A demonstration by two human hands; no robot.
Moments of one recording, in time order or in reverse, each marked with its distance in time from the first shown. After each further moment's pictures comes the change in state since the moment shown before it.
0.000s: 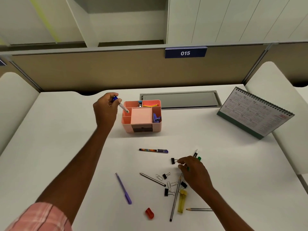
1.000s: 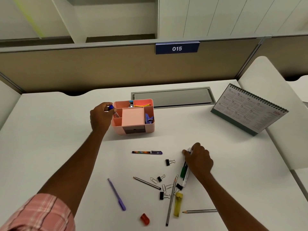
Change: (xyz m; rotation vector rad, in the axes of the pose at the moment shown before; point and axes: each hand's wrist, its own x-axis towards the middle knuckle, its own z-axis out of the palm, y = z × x) left_hand 0.003 -0.053 0.046 0.197 -0.191 -0.180; right_hand 0.060 0.016 -0.014 -0.205 0.147 0.506
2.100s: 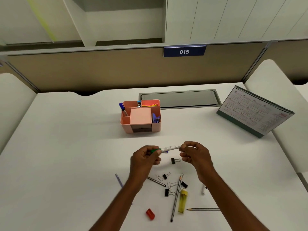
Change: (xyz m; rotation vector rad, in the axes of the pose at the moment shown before) left_hand -0.222 0.073 -0.001 -0.742 -0.420 -0.439; right_hand -0.040 -0.030 -0.041 1.200 -0.395 0.108
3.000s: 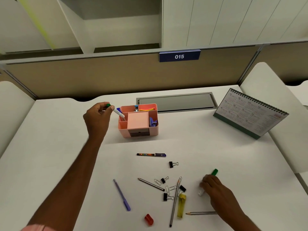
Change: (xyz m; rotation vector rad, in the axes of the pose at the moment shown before) left_hand 0.139 0.109 -0.107 0.398 0.526 0.514; right_hand -0.041 0.085 -0.127 -1.542 -0.197 -0.629
